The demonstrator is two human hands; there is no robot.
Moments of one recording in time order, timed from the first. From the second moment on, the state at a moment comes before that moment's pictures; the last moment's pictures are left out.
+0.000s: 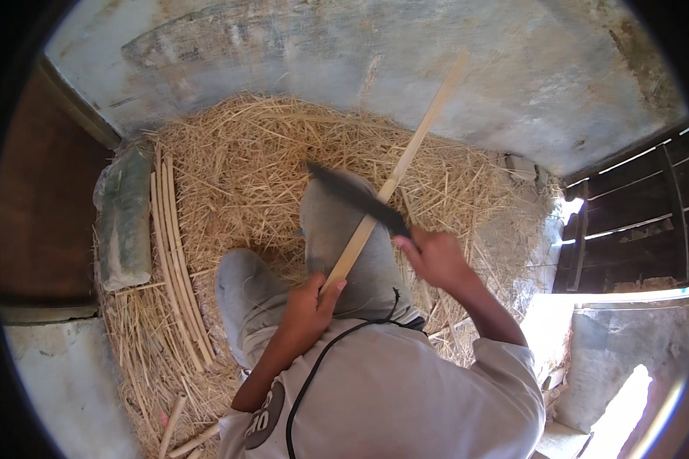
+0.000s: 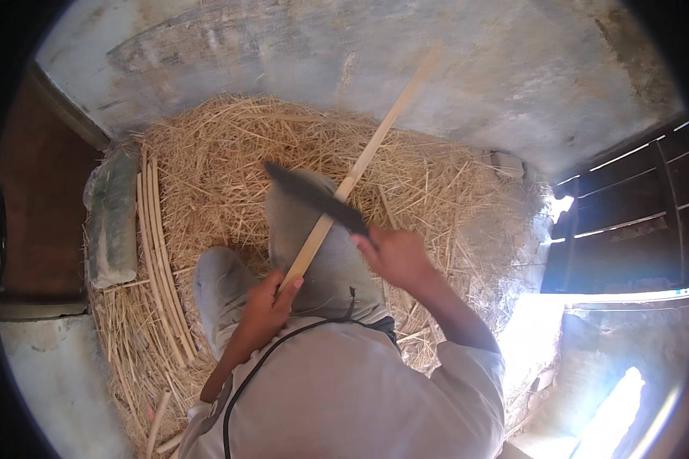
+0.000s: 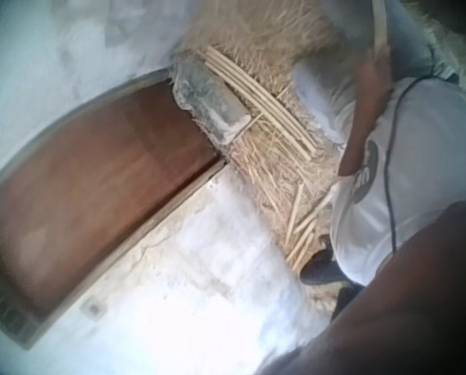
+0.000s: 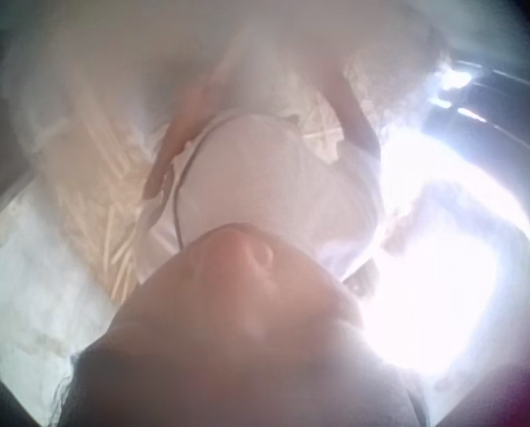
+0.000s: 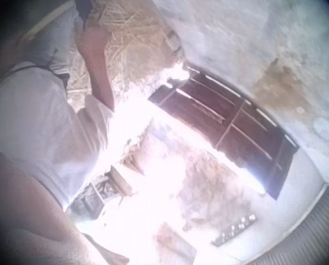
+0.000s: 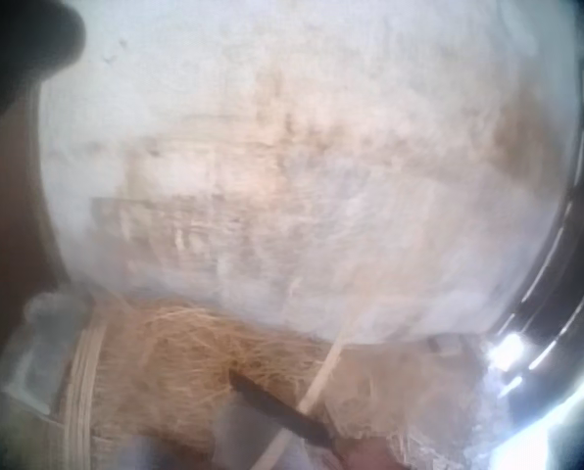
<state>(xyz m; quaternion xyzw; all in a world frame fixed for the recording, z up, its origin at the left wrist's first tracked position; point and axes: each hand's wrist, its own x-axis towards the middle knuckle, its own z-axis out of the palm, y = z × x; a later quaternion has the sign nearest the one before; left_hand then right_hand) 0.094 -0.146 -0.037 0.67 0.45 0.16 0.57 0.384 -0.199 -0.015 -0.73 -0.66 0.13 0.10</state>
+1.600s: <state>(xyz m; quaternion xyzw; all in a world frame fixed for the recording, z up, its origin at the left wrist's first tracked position) 0.072 -0.135 -0.032 0.50 0.43 0.22 0.72 0.402 -0.171 -0.196 -0.73 -0.08 0.34 0.58</state>
